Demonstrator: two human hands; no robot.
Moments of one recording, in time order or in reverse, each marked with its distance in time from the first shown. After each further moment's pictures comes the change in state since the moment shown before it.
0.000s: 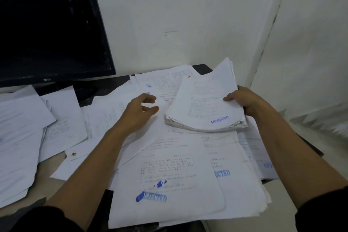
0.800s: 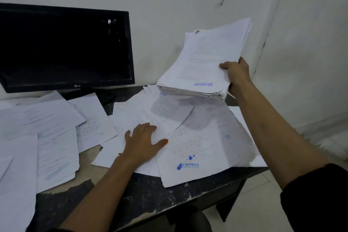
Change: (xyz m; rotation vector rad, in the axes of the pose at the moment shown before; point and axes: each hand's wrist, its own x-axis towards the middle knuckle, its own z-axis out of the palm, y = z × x) left_hand -0.091 -0.054 -0.023 0.546 -0.026 0.060; right_hand -0.086 -0.104 0.079 0.482 0.263 -0.454
